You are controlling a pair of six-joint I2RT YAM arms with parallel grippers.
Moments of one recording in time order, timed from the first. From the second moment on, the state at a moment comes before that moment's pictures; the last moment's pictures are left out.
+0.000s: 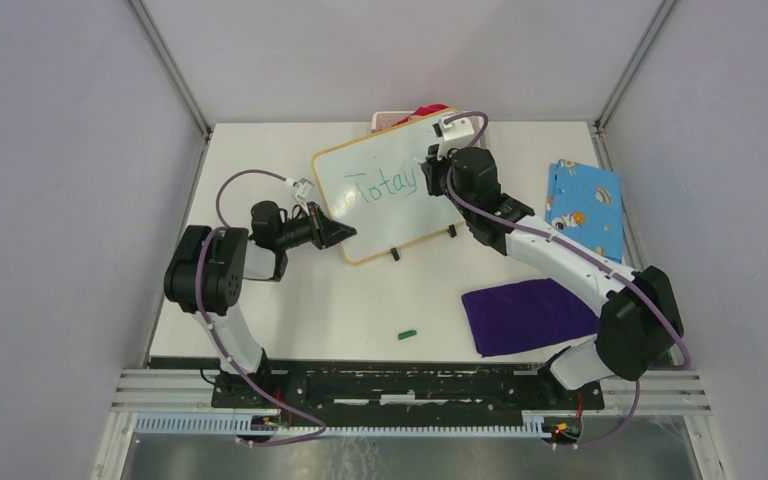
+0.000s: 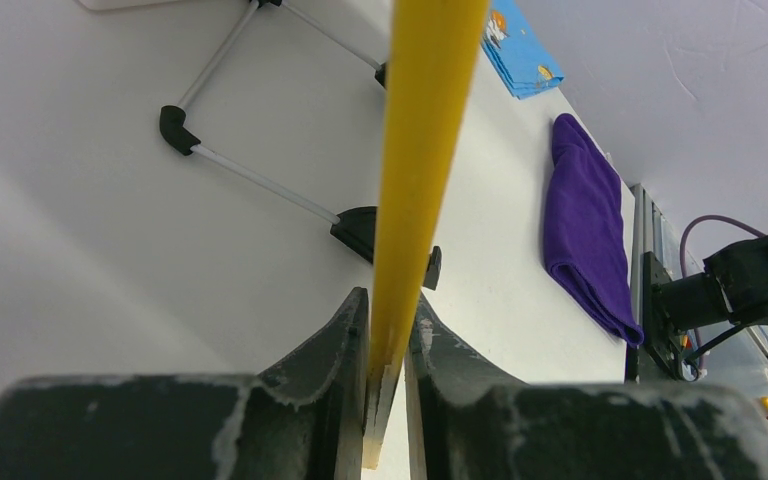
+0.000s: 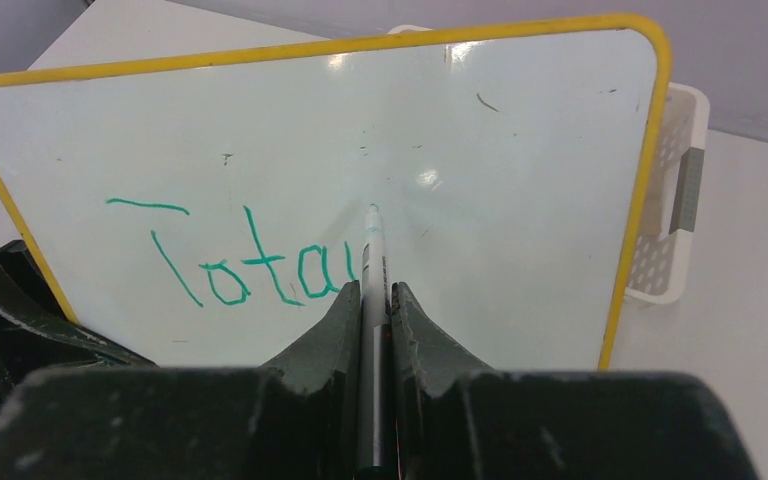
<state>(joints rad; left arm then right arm) -0.08 1.82 0.58 1.03 0.98 -0.47 0.63 1.48 1.15 0.11 0.24 0.12</state>
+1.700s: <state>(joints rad) -0.08 1.82 0.58 1.02 0.97 -0.47 0.58 1.48 1.11 0.14 0.23 0.16</state>
